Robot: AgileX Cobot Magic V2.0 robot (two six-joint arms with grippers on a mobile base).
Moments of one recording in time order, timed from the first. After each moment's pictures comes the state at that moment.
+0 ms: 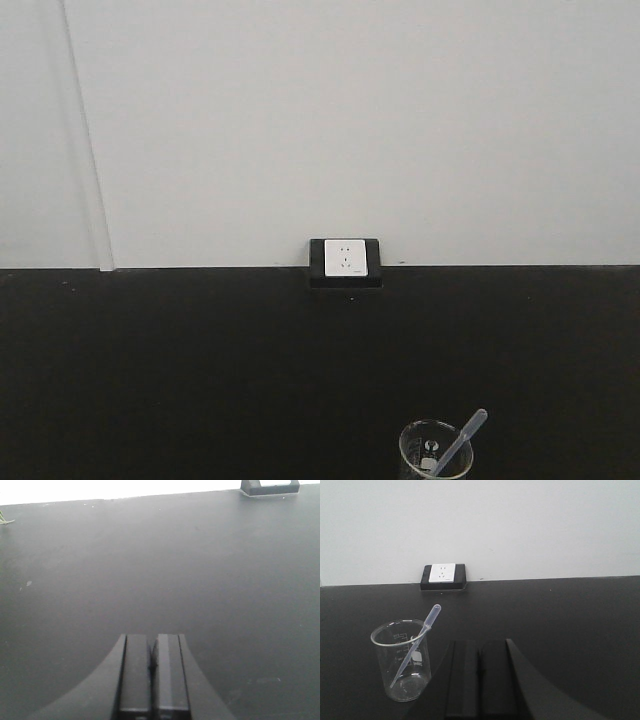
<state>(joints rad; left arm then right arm) -0.07 -0.01 0.03 -0.02 0.01 0.05 0.11 -0.01 0.03 -0.08 0.07 0.13</state>
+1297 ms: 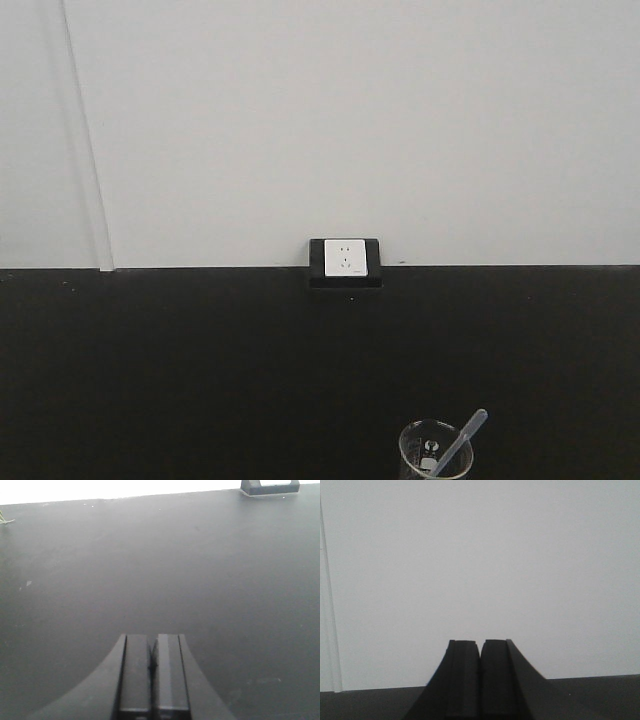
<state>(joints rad) -0.07 -0.01 0.03 -0.02 0.01 0.05 0.11 0.10 -0.22 -0.03 -0.08 0.13</state>
